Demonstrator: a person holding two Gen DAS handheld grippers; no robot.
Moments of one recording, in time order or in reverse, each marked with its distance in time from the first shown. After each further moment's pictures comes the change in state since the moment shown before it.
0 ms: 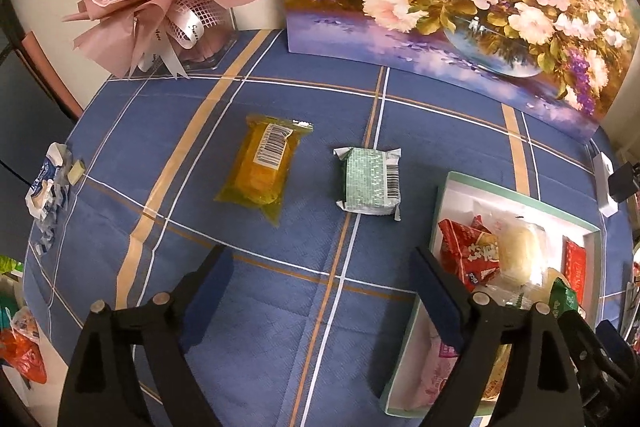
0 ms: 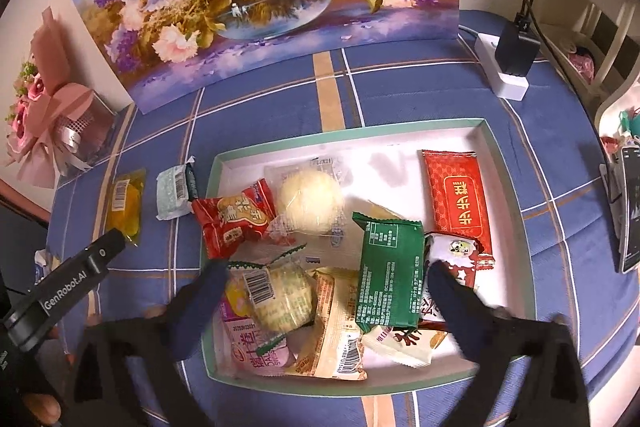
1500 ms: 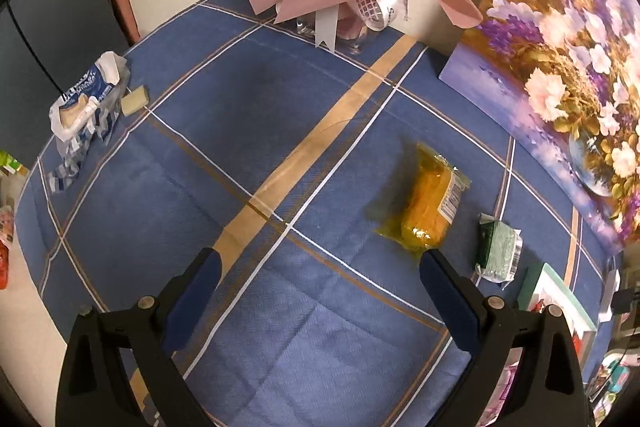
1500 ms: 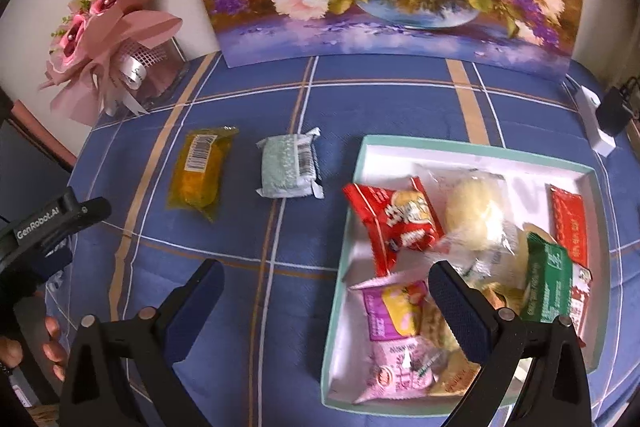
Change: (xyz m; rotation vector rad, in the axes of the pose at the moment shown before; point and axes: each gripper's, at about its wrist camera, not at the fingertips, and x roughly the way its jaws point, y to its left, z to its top) left arm 0.029 0.160 0.010 -0.364 0.050 0.006; right arm 0.030 0.129 -0.018 -0.217 -0.002 0.085
